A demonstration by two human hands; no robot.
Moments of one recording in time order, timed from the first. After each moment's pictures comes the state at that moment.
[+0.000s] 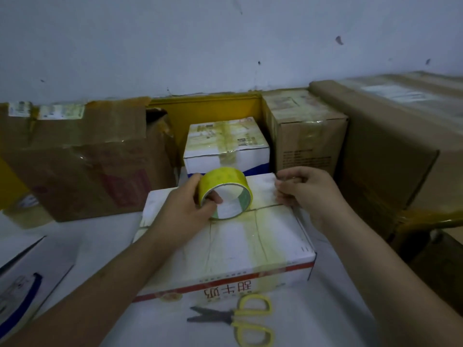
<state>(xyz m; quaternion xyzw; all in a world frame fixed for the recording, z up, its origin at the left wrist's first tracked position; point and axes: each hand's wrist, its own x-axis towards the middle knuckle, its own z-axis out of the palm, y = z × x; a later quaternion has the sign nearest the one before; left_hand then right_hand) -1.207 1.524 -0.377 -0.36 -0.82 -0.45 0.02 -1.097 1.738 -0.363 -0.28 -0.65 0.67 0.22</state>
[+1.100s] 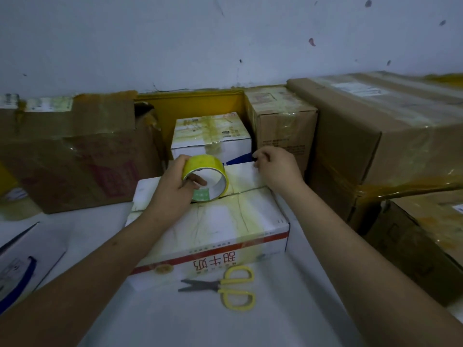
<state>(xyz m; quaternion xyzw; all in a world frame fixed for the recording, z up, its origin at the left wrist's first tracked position) -1.214 1.530 -0.390 -0.38 -0.77 -0.51 0.03 -1.115 1.739 -0.369 -0.24 -0.84 0.39 0.27</state>
